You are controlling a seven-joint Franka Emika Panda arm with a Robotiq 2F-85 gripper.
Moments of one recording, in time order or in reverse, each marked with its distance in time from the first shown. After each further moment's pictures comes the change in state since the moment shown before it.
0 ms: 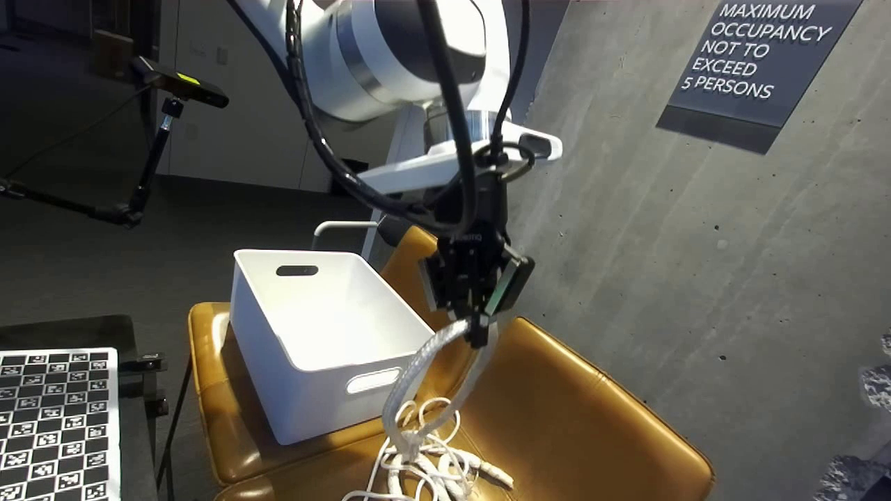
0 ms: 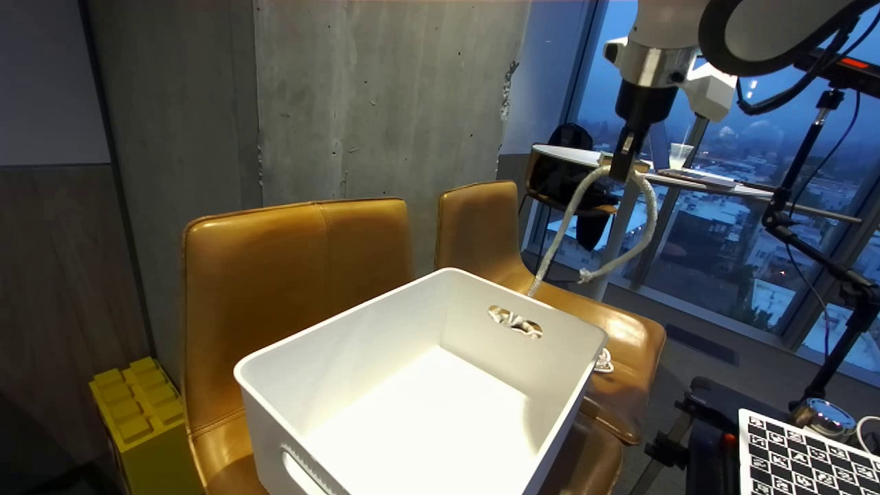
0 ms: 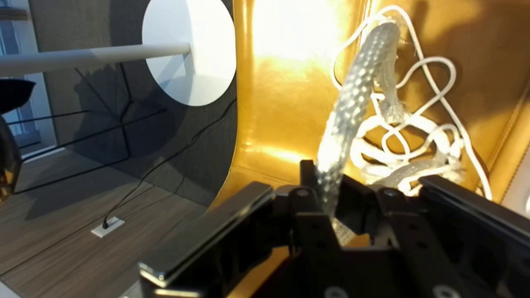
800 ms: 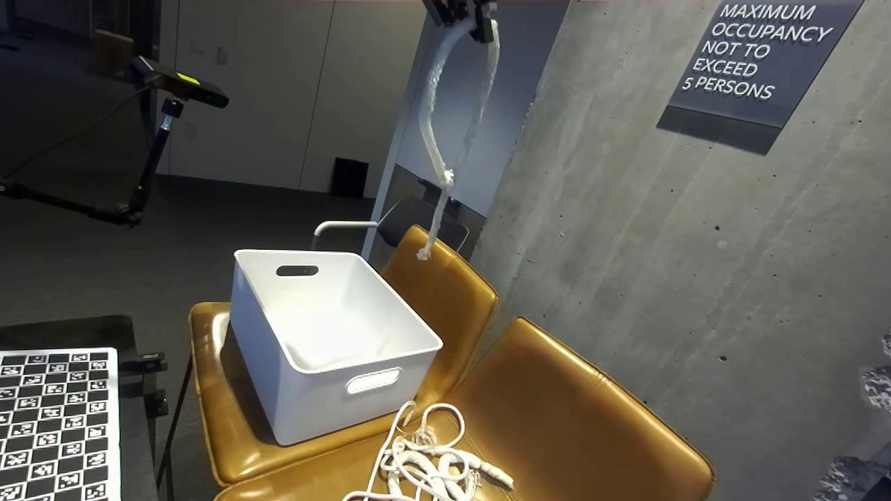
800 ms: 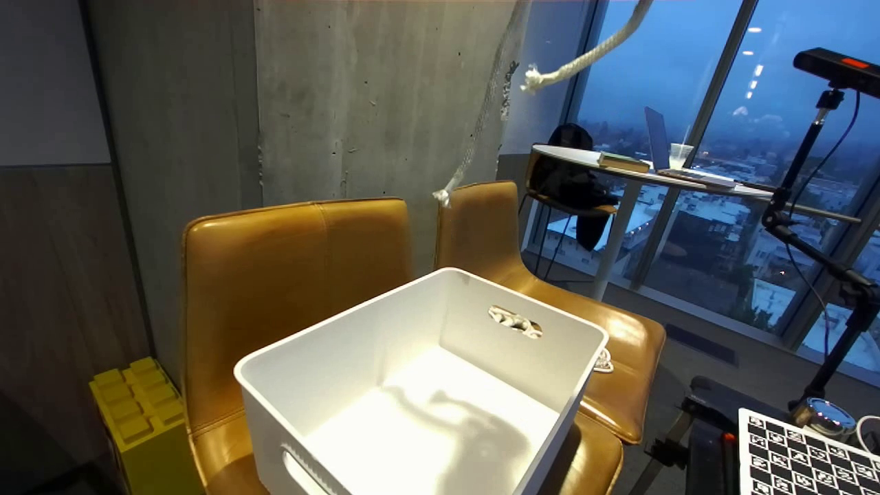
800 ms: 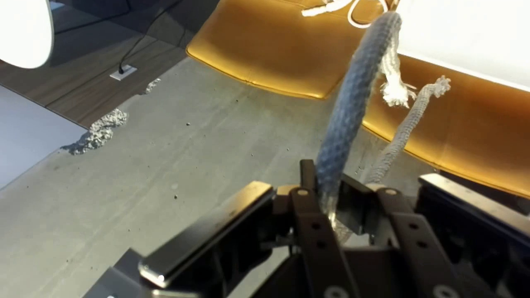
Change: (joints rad) arm 0.099 -0.225 0.239 0.350 0.089 -0.258 0.003
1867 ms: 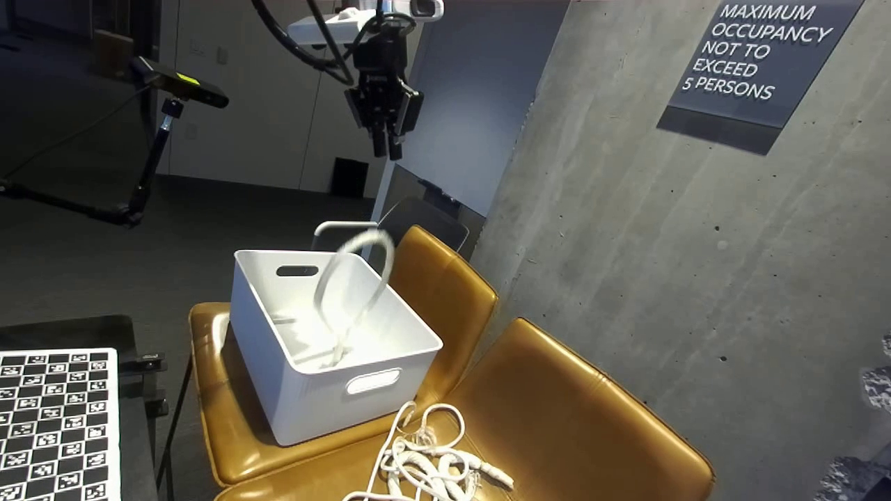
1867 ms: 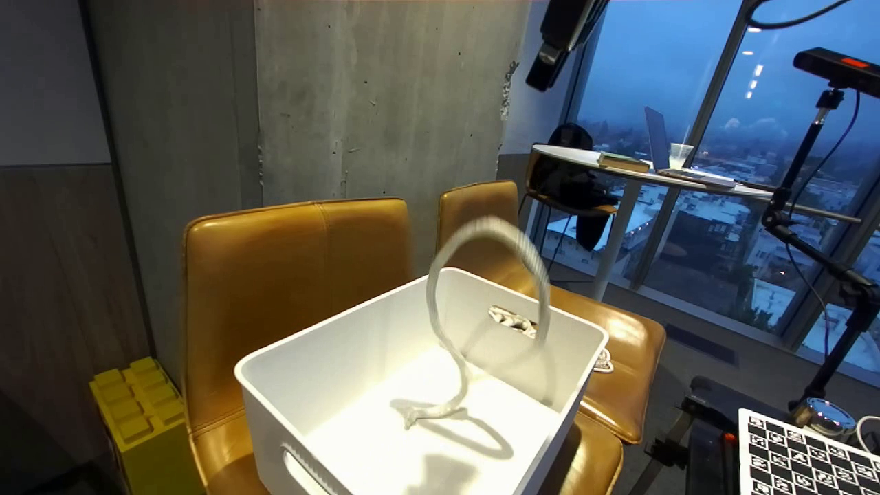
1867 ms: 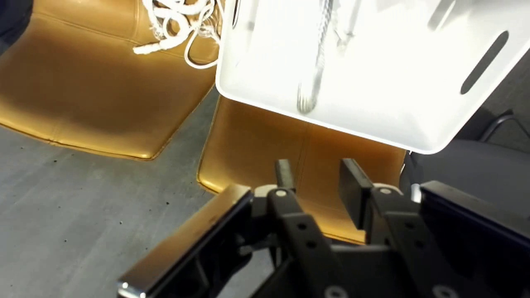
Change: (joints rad) arm 0.039 0.075 0.043 -0.280 0.275 0.231 0.025
